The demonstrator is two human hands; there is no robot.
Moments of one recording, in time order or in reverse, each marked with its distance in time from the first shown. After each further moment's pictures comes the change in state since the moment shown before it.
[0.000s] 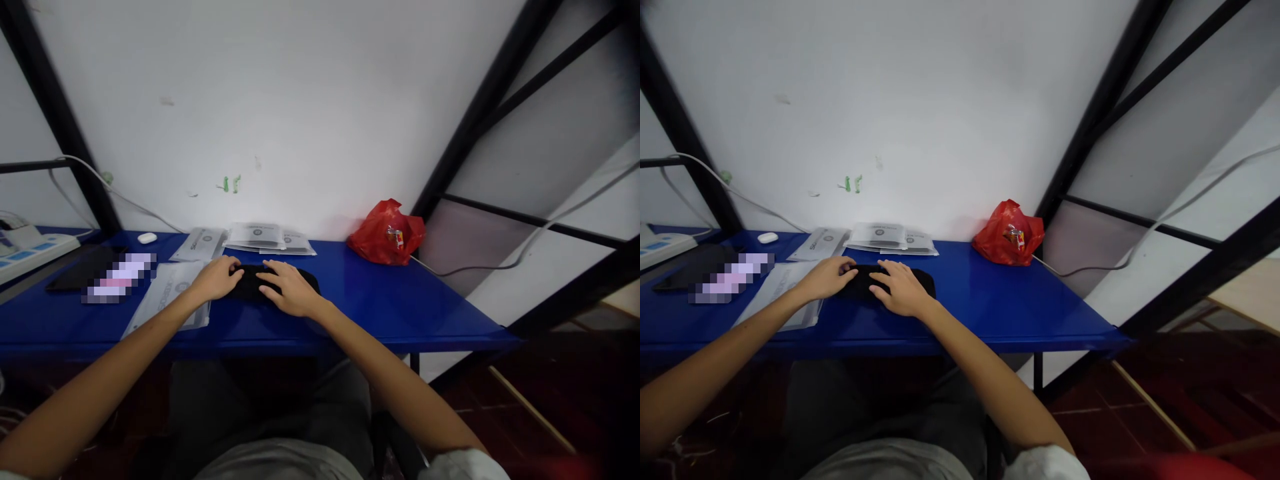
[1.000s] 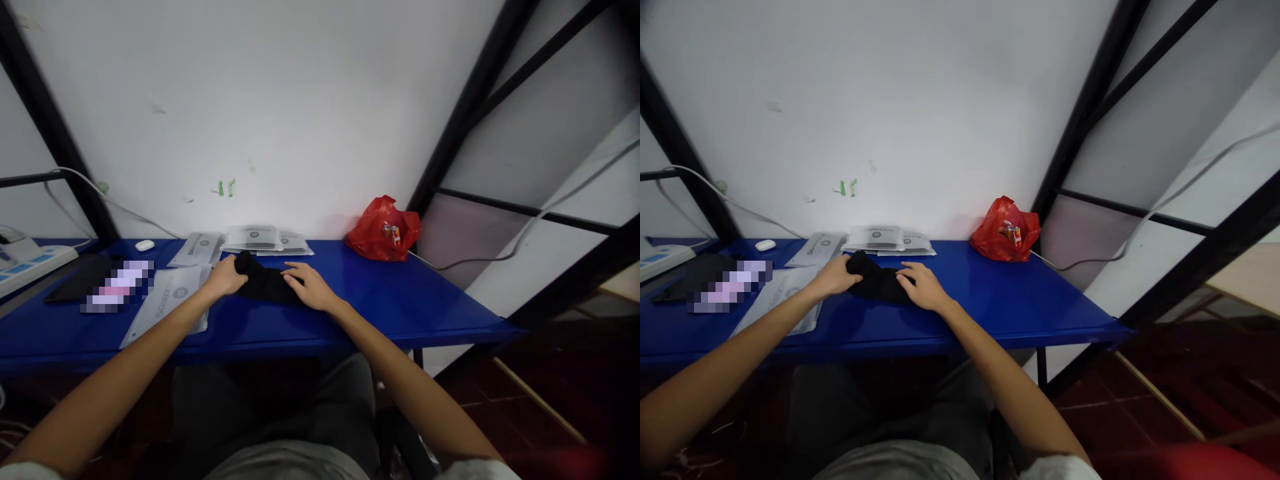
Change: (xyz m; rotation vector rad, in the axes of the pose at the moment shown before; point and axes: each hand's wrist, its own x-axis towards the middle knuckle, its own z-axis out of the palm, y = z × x) left_hand 0.014 0.025 0.002 -0.062 -0.011 -0.245; right_hand -0.020 0.046 0.000 0.114 0.160 0.170
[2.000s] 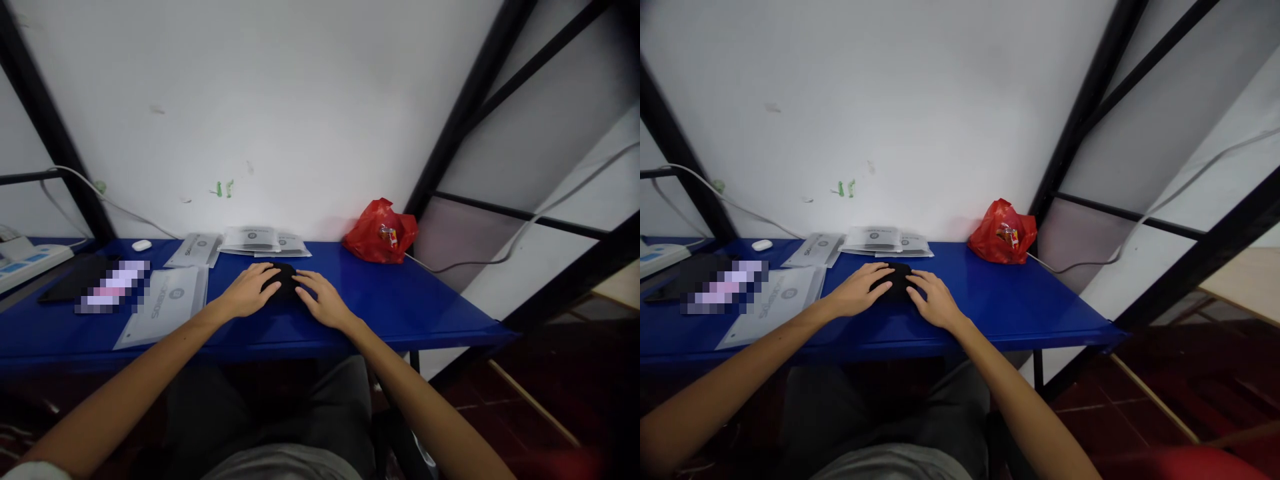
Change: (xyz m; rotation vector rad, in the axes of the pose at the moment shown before) left_hand -0.025 0.028 0.026 -0.054 -0.049 0.580; right_hand -0.037 -0.005 -0.019 0.007 0.074 0.020
